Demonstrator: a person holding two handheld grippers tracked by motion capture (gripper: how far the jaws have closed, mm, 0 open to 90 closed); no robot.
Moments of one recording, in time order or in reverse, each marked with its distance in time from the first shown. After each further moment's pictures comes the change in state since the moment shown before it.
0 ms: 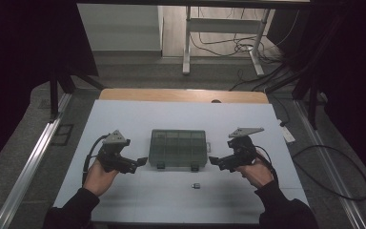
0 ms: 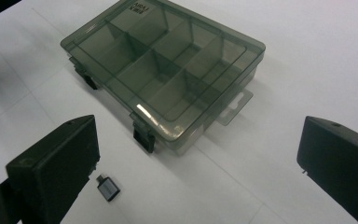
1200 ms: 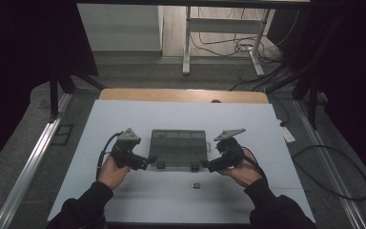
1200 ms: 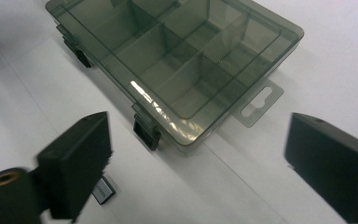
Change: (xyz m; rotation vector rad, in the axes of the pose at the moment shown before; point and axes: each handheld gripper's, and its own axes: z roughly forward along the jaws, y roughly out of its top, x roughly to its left) left arm -0.004 0.008 0.034 0.010 -0.018 0.015; right arm 0.015 0.002 0.032 0.106 -0.018 -0.080
